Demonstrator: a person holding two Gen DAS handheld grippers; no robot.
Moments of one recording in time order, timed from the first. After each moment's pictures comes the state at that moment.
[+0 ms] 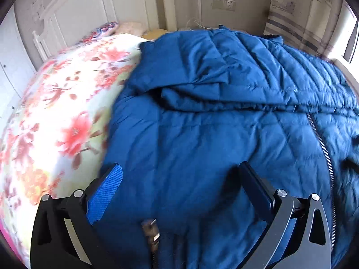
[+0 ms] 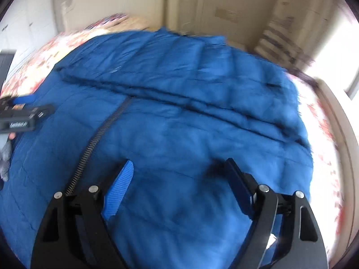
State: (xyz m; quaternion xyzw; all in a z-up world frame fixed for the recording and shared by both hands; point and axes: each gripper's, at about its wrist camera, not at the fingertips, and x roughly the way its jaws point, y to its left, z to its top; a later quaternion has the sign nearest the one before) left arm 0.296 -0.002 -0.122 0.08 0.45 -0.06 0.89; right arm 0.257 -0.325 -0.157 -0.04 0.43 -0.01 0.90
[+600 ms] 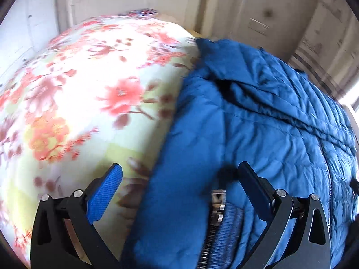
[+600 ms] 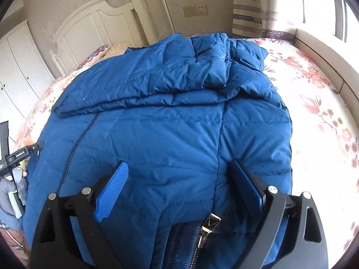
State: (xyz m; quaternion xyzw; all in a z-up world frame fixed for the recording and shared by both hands) left arm 0.269 0.081 -0.126 -0.06 0.43 0.00 0.90; right arm 0.237 -0.417 -0.174 0.12 0.41 0.02 0.91
